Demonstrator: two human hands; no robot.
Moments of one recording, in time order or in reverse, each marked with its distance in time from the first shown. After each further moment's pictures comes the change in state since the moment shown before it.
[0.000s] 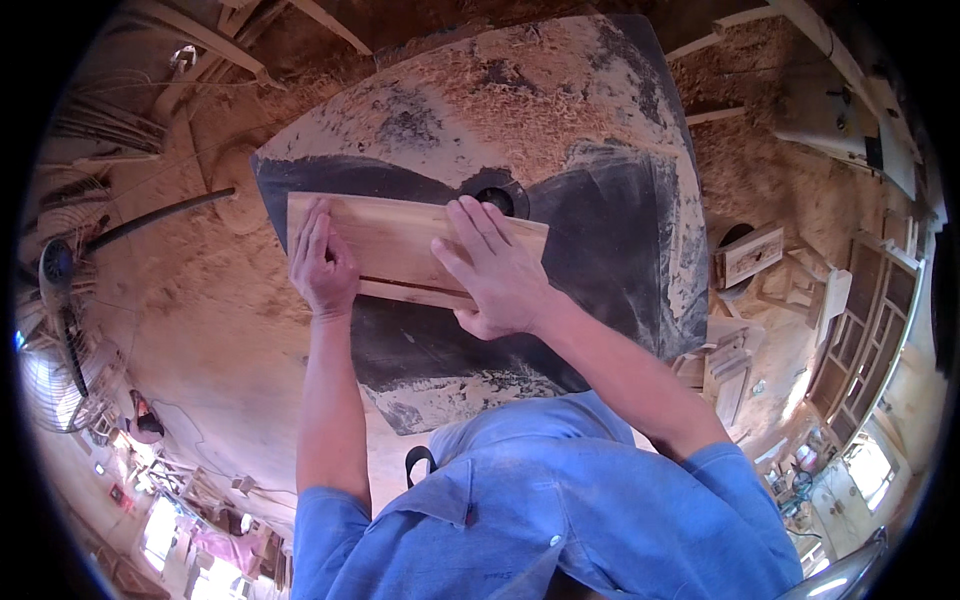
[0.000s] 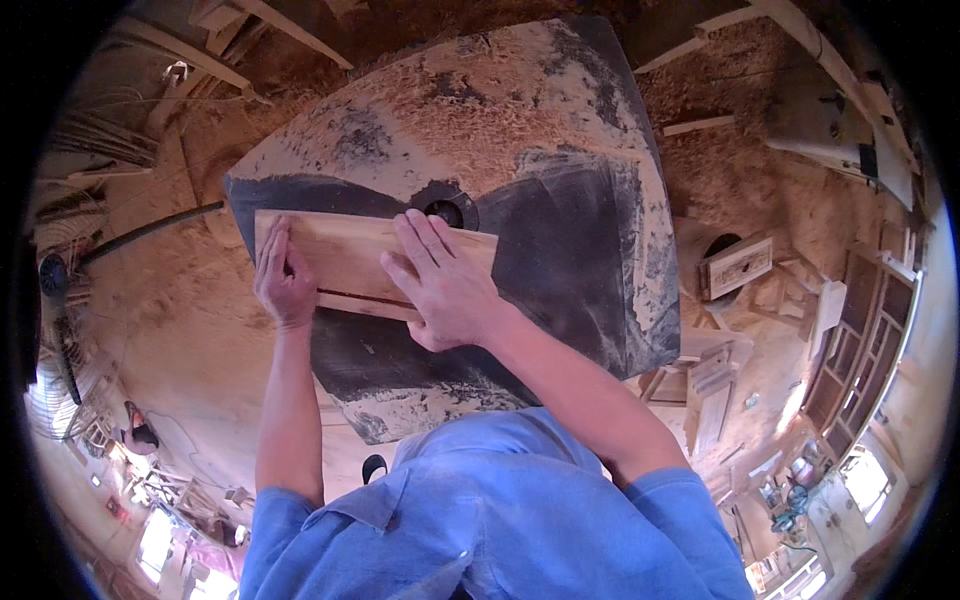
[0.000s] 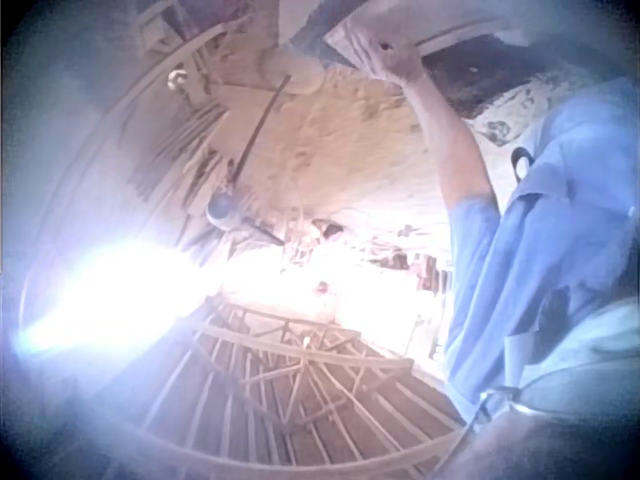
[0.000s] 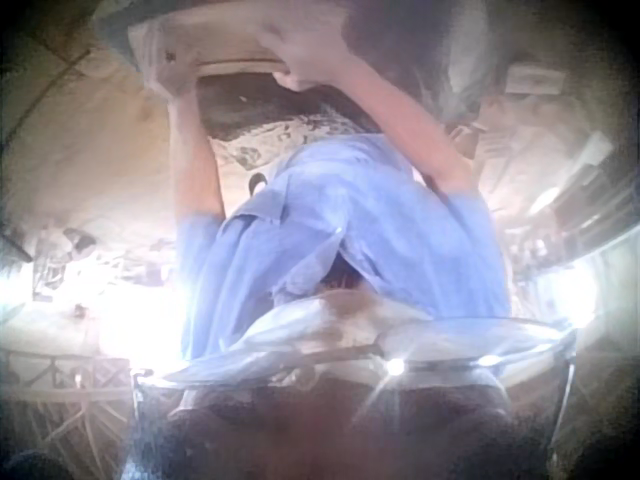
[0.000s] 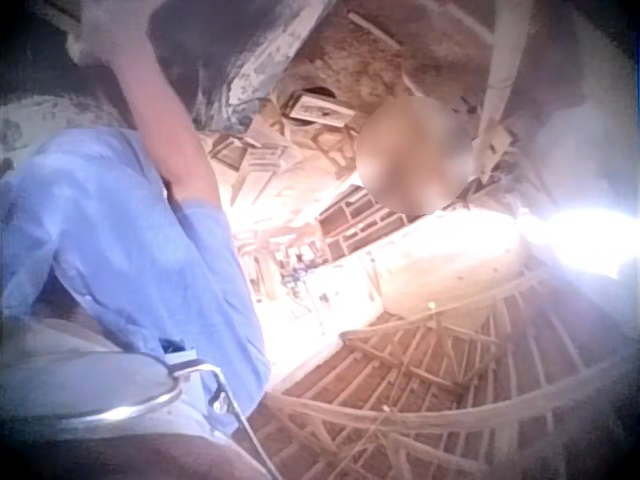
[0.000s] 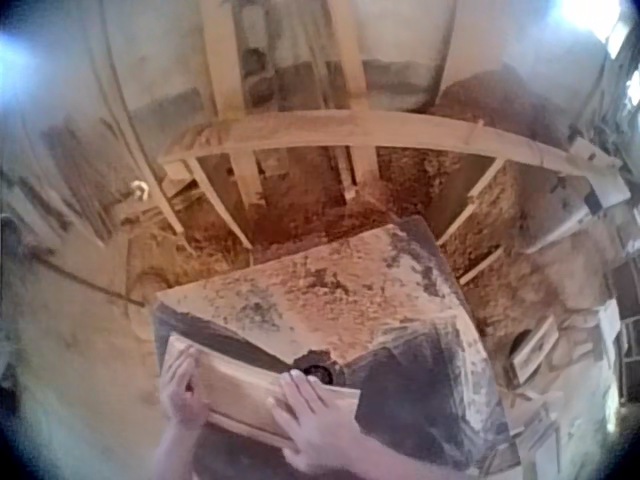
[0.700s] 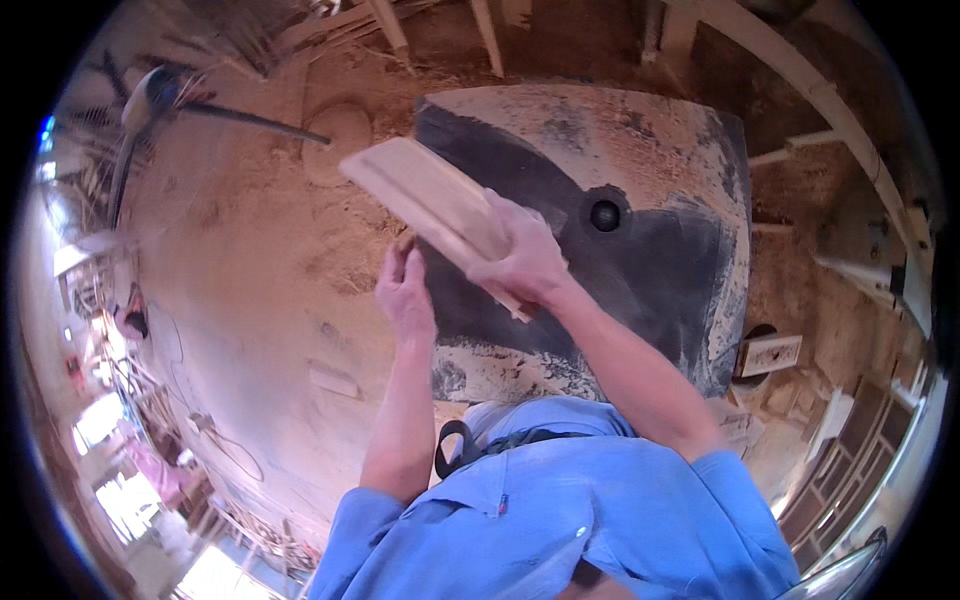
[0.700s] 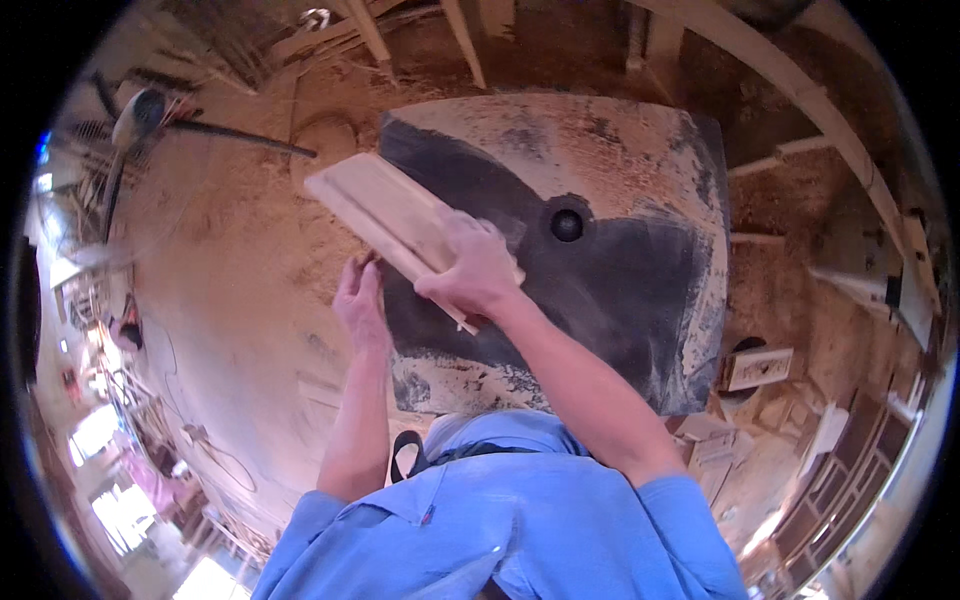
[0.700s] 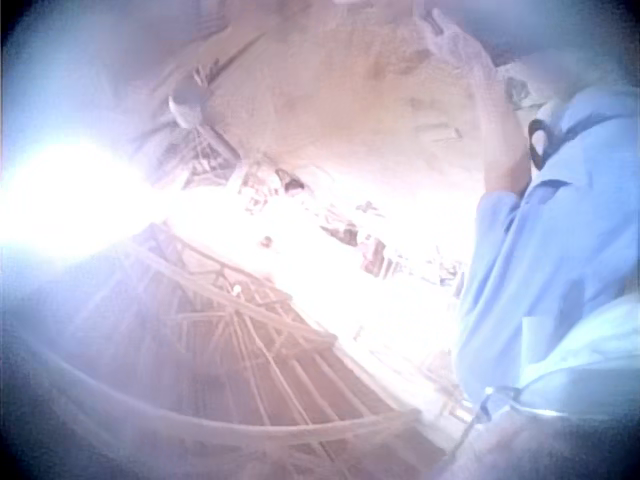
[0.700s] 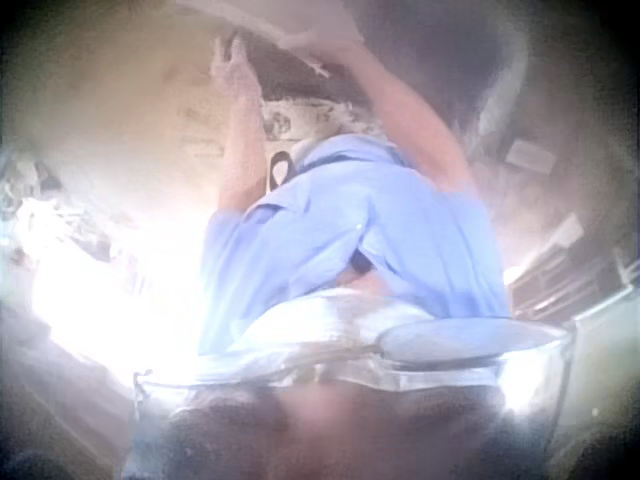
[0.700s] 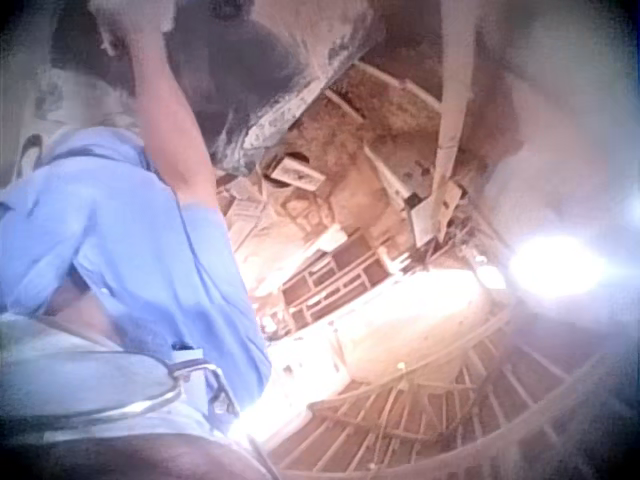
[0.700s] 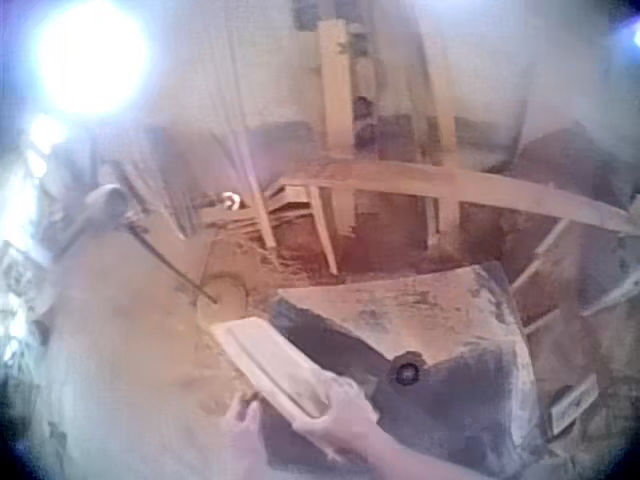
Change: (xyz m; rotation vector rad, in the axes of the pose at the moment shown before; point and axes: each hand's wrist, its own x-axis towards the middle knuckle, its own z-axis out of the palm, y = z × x) left_hand -0.096 0.062 -0.096 -0.808 0.418 -1.197; right_hand 0.075 -0.103 0.014 0.424 -0.034 0.233
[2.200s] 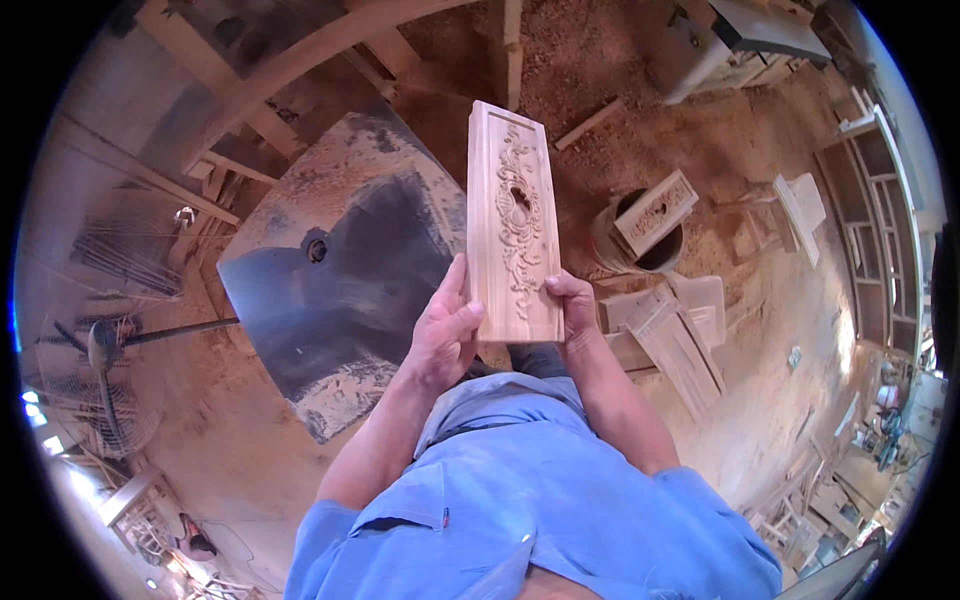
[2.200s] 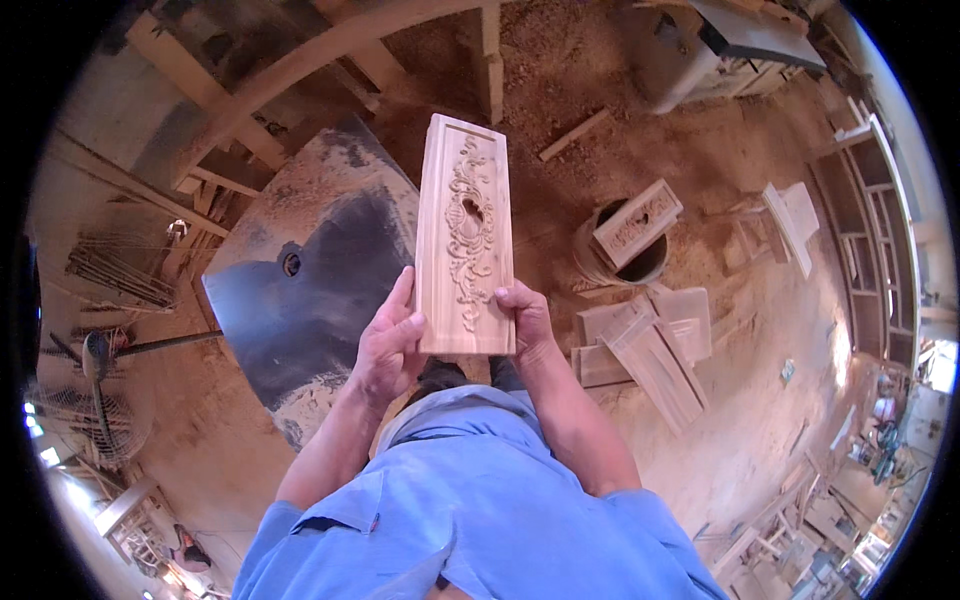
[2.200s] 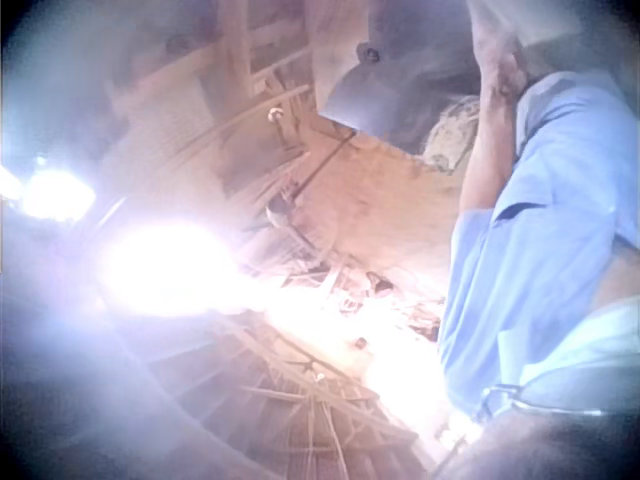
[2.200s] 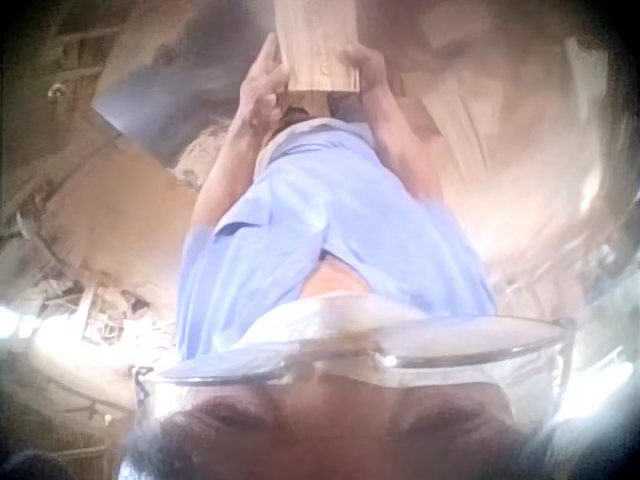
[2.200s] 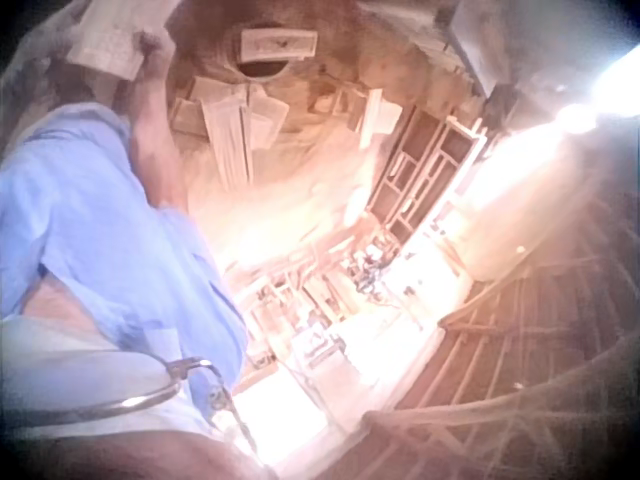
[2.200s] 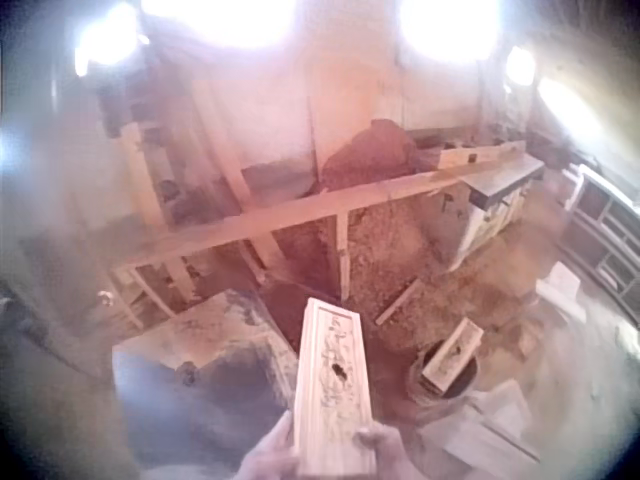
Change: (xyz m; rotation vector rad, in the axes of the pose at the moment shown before) left_hand -0.409 0.035 0.220 -0.186 -1.379 -0.584; right_hand -0.423 0.182 -0.204 1.883 0.593 -0.010
